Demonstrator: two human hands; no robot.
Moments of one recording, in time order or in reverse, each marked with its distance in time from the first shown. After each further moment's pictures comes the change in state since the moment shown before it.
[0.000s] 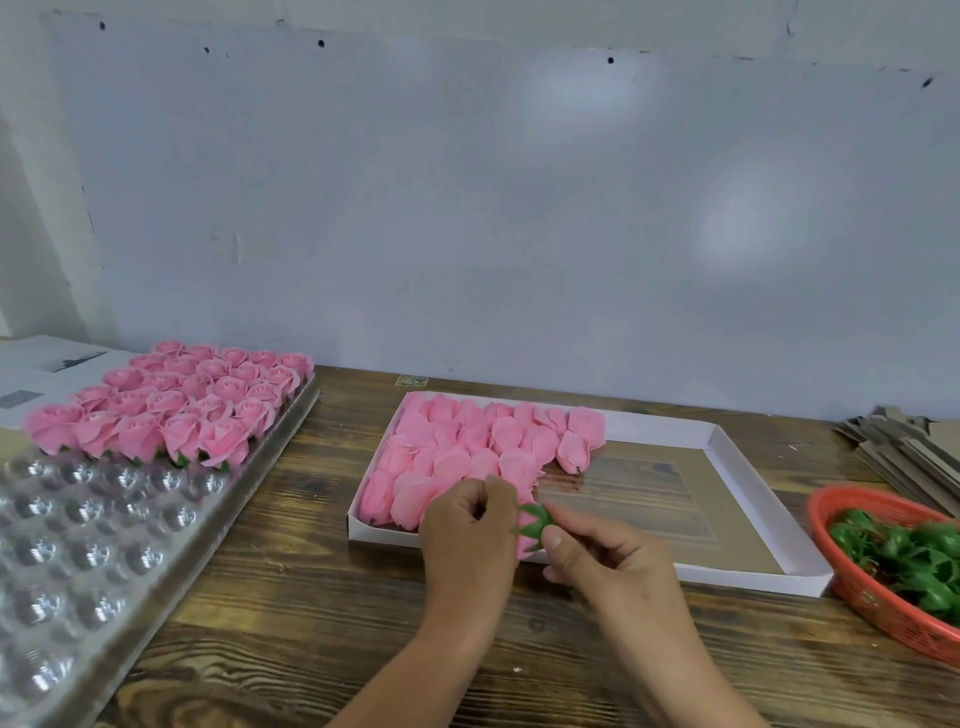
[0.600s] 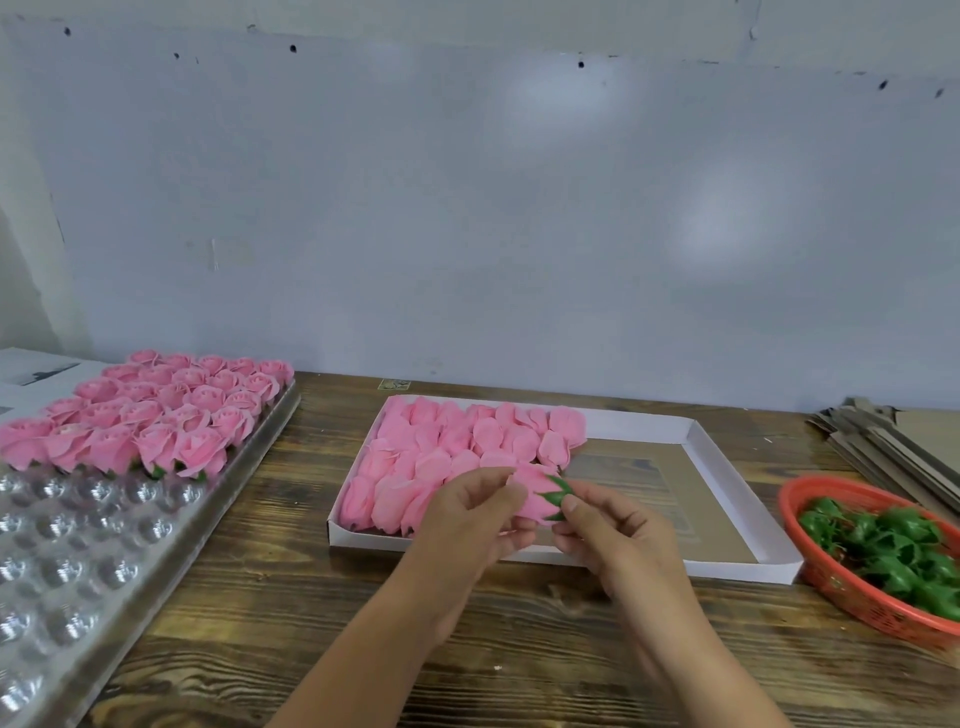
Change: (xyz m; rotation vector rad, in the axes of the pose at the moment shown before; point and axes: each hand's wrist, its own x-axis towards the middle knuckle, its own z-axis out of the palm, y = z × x) left_hand 0.010 0.013 -0.010 -0.240 -0.472 -0.337; right_hand 0.010 -0.013 -0.017 0.174 0.106 0.069
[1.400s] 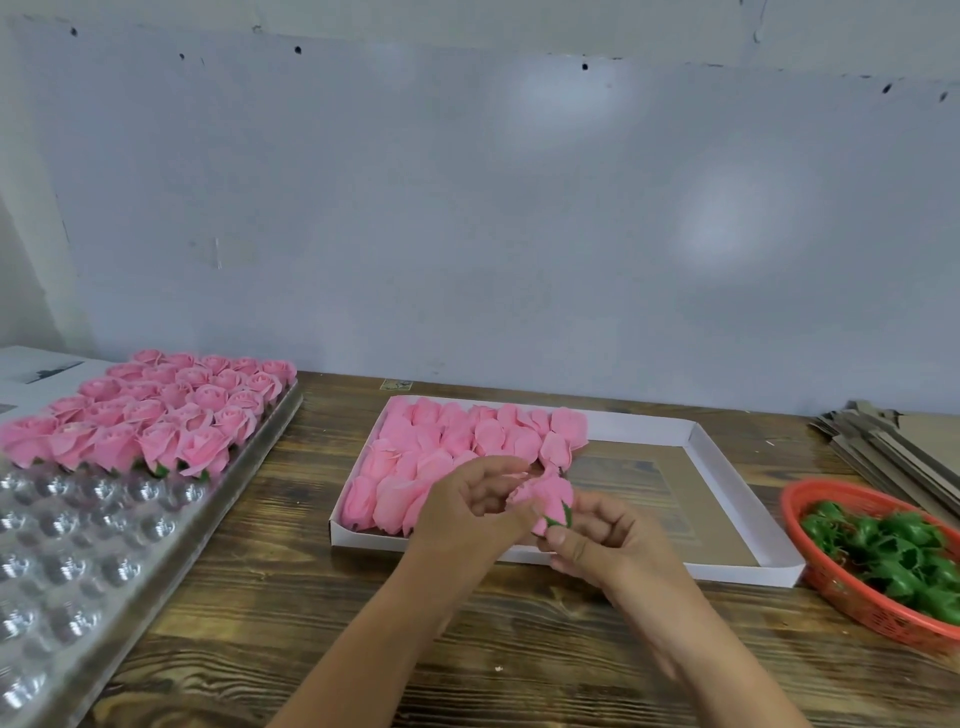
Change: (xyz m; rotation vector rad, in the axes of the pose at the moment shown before) left_hand 0.001 0.002 -0.004 0.254 0.047 0.193; right_hand 0.003 -0.002 -0.010 -0.098 -0.249 0.038
